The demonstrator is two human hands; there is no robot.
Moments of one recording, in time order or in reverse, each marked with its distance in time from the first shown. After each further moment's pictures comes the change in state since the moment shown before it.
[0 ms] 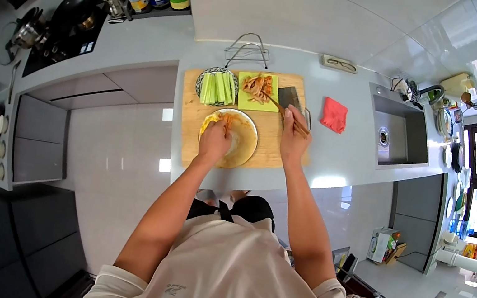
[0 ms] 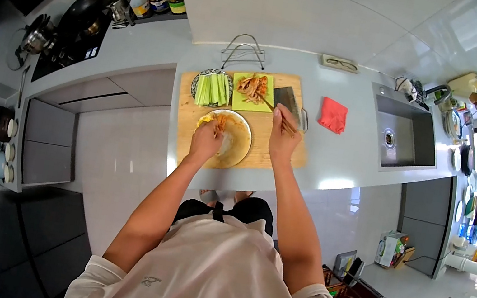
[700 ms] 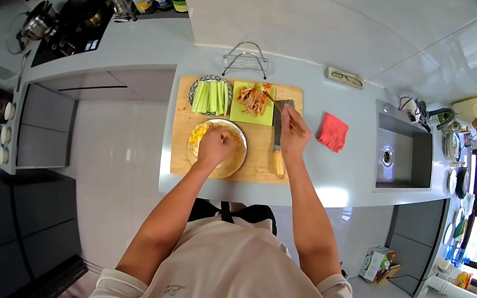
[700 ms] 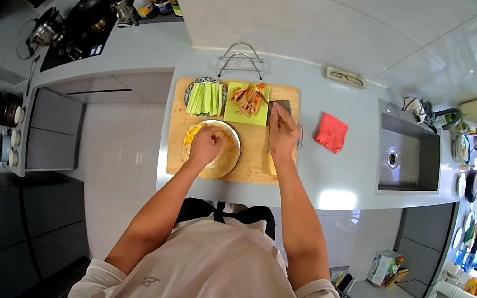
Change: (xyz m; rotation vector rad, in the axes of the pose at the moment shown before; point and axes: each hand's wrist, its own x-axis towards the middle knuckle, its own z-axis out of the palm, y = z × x) left_hand 0.024 0.030 0.033 -0.061 0.063 -0.069; right_hand 0.078 0.060 0.002 0.178 -0.166 -0.031
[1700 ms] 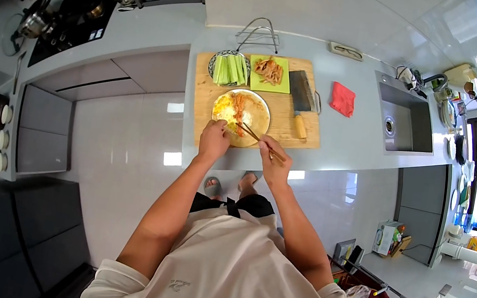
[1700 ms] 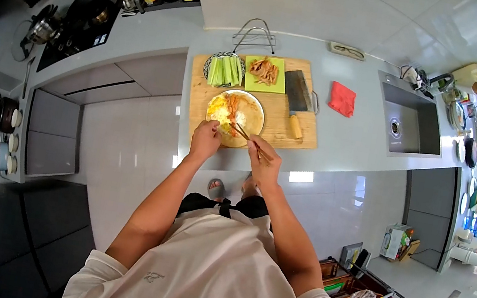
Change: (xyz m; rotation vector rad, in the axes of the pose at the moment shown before) left_hand -0.082 -0.077 -0.055 -0.003 -0.025 0.049; right_hand -0.230 -0.053 0.030 -0.147 -0.109 0.059
